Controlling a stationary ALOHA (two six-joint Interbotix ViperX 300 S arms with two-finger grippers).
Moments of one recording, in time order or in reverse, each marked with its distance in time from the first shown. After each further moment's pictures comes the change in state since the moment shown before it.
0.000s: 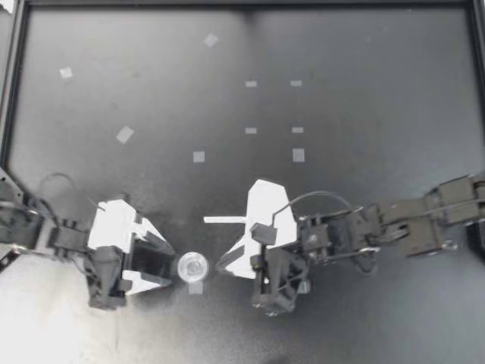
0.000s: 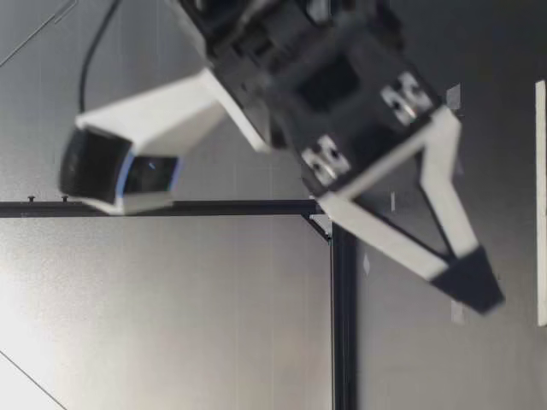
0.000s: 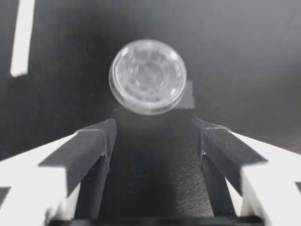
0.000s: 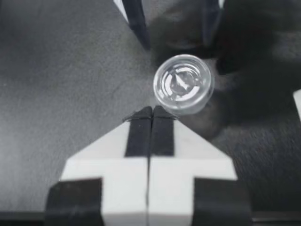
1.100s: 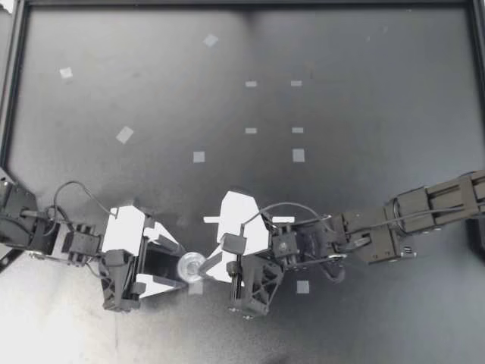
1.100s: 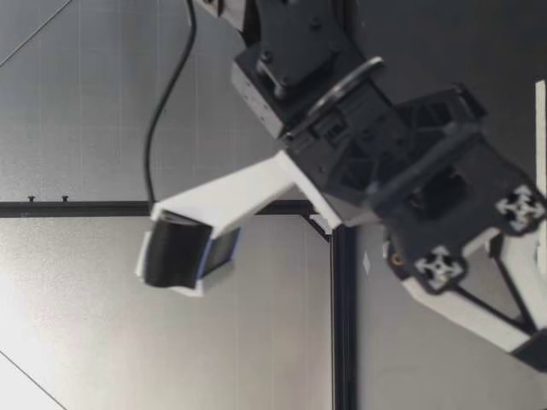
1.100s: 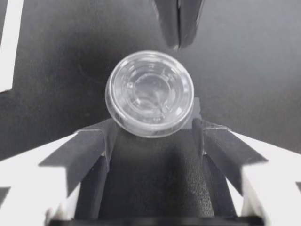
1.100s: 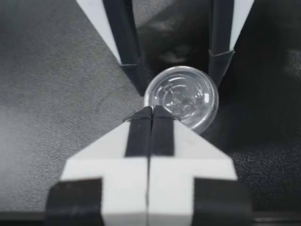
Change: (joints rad) left arm -0.002 0.126 -0.023 -0.003 -0.195 0.000; right arm -0.008 0.143 -0.112 -0.017 0.009 0.000
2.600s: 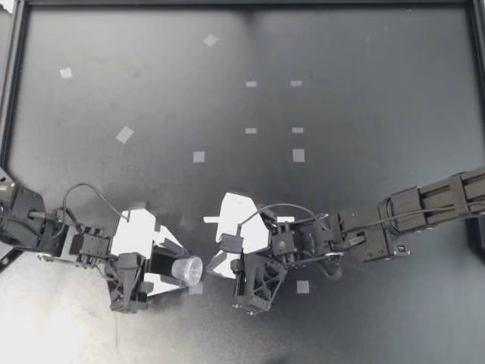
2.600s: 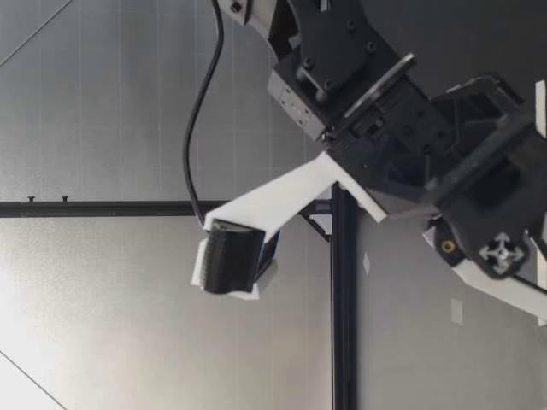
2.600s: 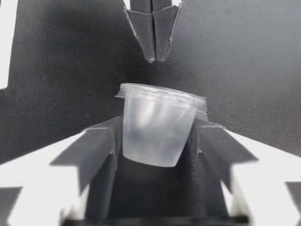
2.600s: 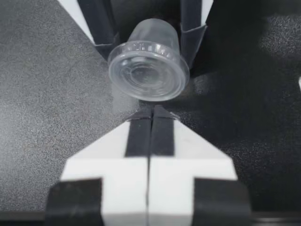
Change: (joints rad) left arm 0.000 0.009 -0.044 -0.008 0.121 0.006; right arm -0.009 0.026 0.003 -0.006 0.058 0.000
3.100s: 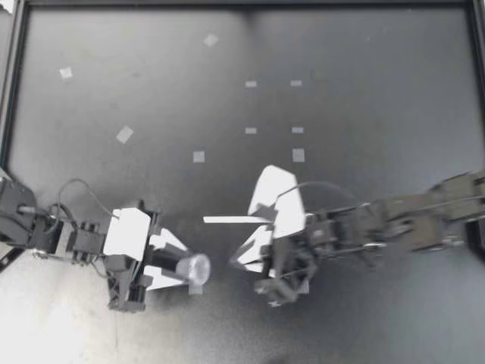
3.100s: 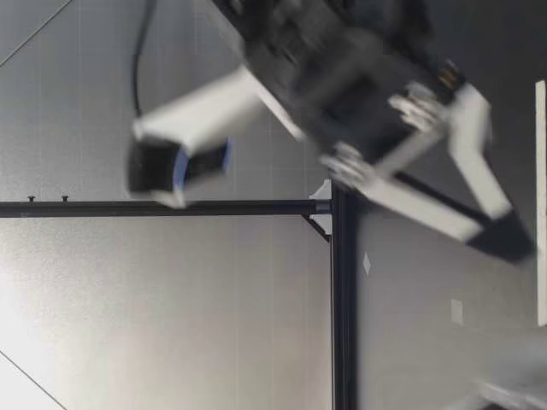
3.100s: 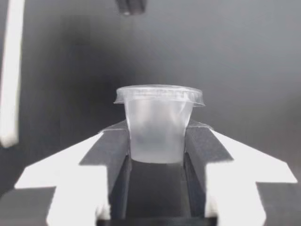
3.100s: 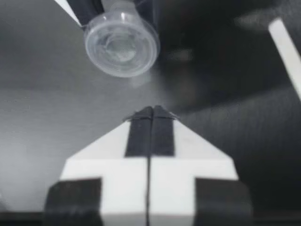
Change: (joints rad) left arm 0.028 -0.103 -0.005 -0.020 -0.077 0.127; right arm -0.002 -0.230 0.209 0.040 -0.032 0.278
